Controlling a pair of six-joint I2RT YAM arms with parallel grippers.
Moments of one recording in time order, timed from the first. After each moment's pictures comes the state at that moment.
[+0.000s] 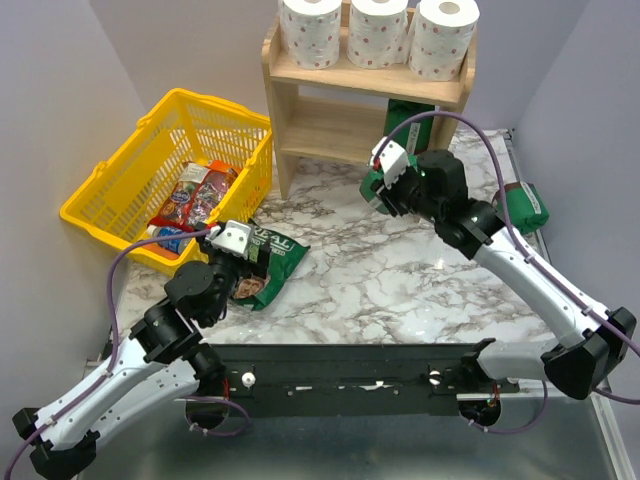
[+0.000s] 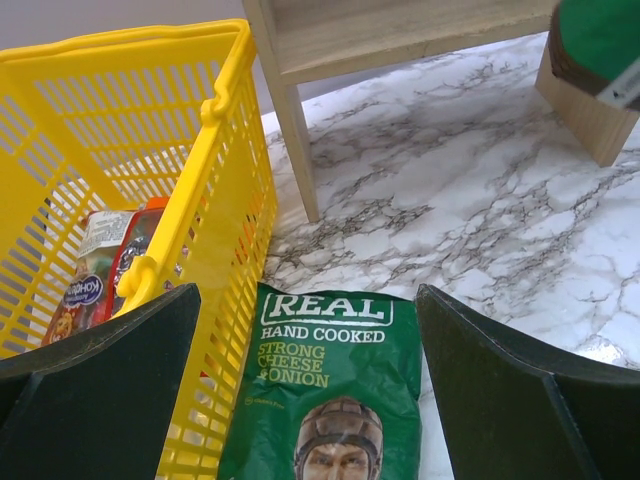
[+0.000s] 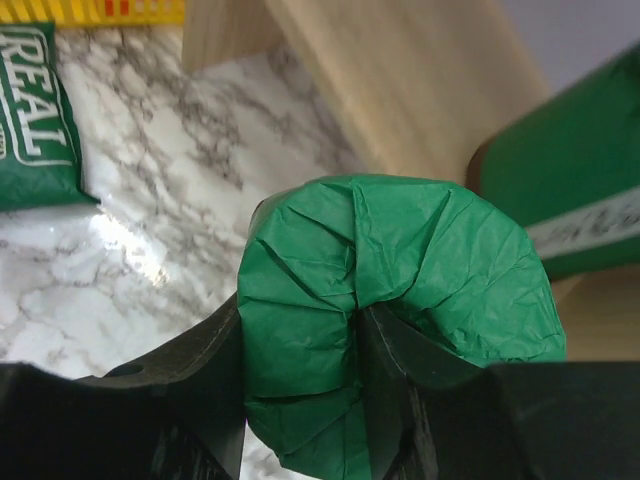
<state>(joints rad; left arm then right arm) -0.85 0.50 0.65 -0.21 -0.52 0.13 0.62 1.26 1.24 -0.40 0.03 -0.41</state>
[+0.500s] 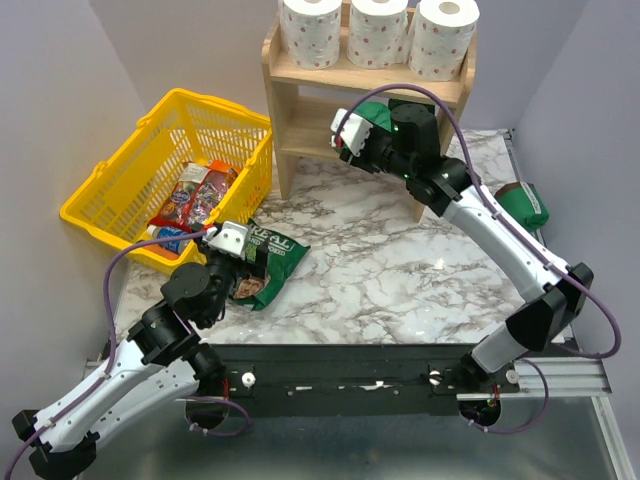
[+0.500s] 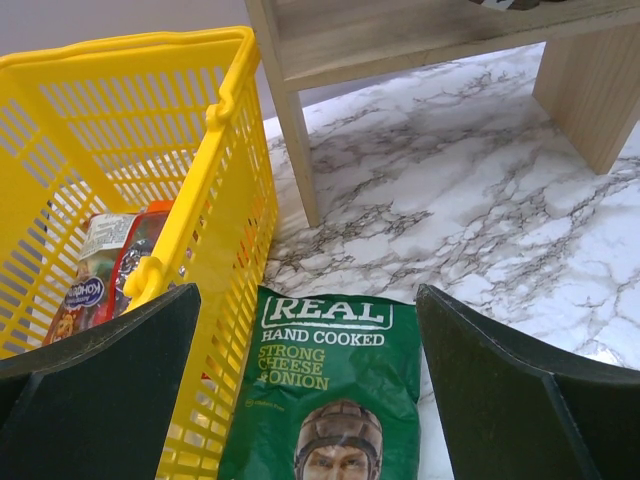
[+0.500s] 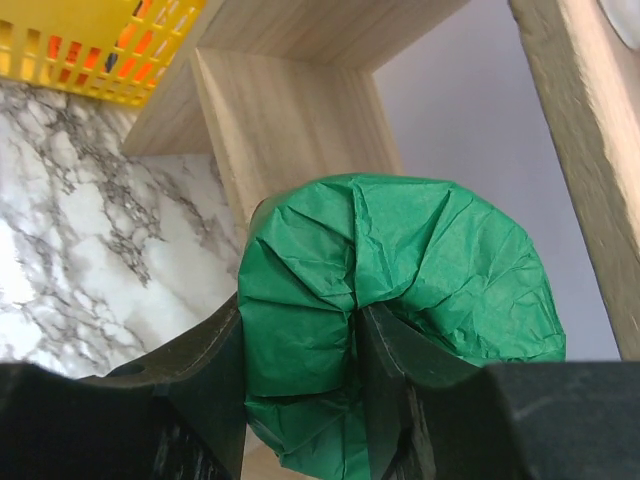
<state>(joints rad) -0.85 0.48 0.65 -0.21 -0.52 0.13 0.63 1.56 1.66 -0.39 -0.07 -0.77</state>
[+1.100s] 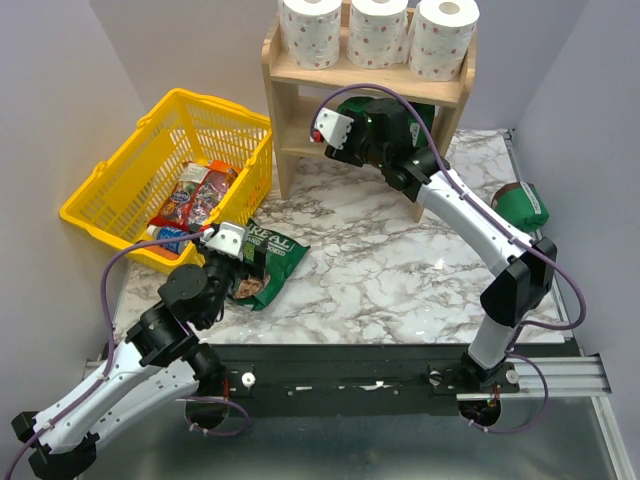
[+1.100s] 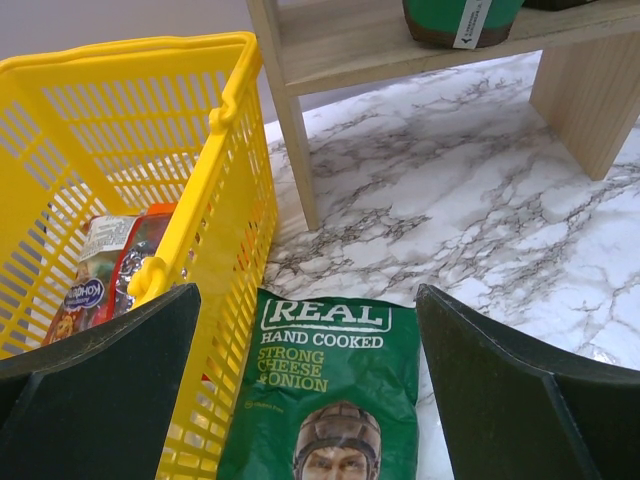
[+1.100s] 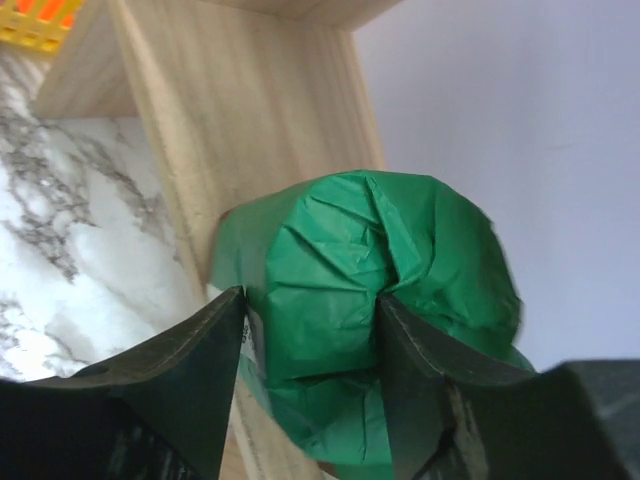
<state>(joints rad) -0.85 0.46 0.65 -0.20 -0.52 0.12 0.64 1.76 1.79 -0.38 0.05 -0.87</state>
